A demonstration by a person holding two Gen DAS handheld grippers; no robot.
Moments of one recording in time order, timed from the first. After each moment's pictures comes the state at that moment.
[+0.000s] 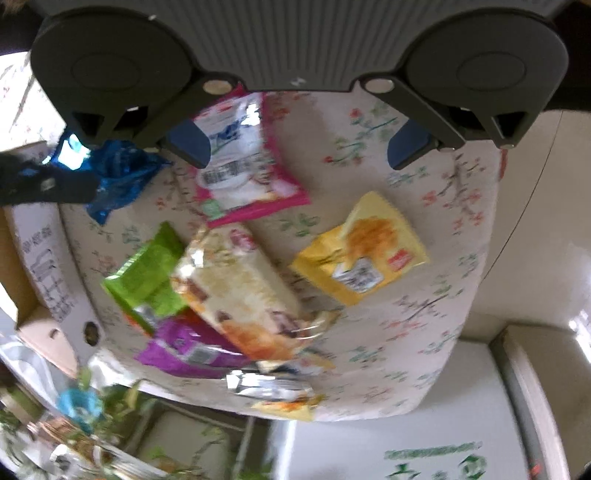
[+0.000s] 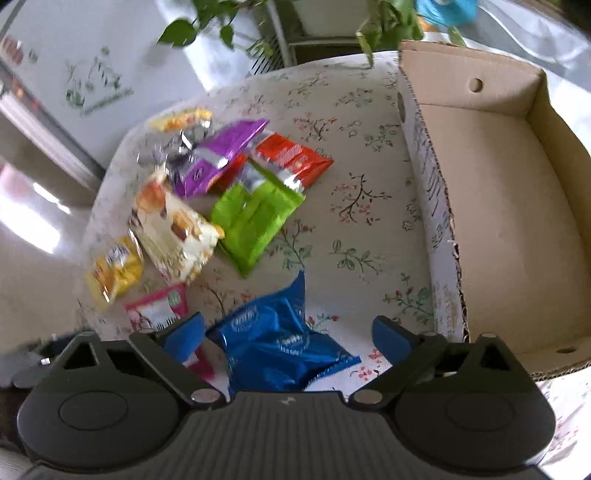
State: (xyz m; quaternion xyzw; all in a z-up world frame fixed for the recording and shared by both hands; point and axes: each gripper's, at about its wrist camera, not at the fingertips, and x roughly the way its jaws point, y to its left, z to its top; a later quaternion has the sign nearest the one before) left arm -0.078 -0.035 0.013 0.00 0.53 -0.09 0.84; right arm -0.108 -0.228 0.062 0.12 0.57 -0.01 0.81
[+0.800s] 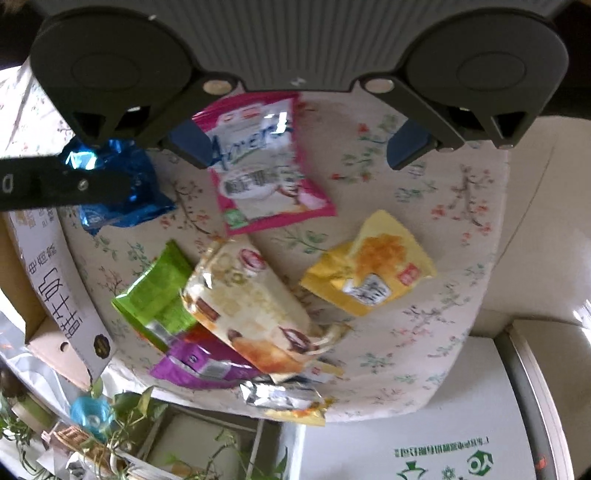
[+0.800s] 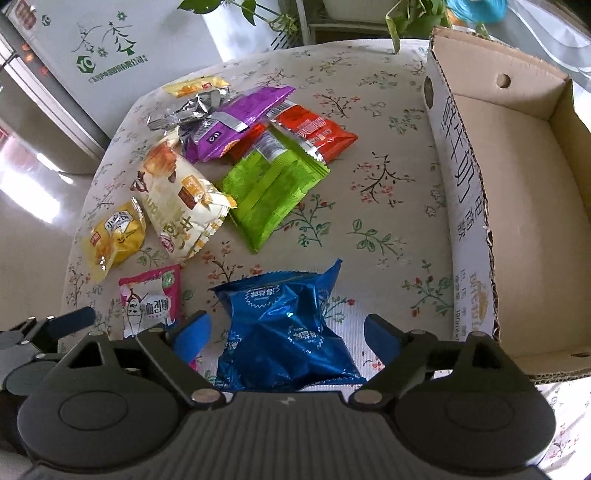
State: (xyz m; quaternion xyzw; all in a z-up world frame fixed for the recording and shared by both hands) left arm -0.090 -0.036 0.002 0.00 0.52 -0.10 0.85; right arm -0.103 -0.217 0.046 0.10 0.59 0.00 0.80
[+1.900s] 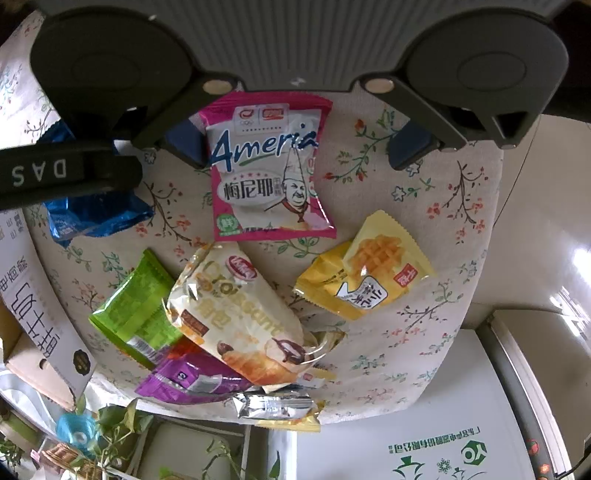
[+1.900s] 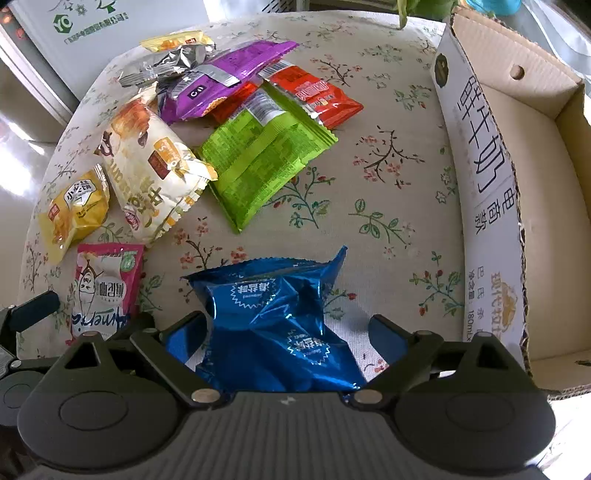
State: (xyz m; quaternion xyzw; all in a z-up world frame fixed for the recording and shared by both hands) left arm -0.093 -0.048 -0.006 0.04 0.51 -0.06 0.85; right arm -0.085 -0.197 0.012 0.05 0.63 -0.02 0.78
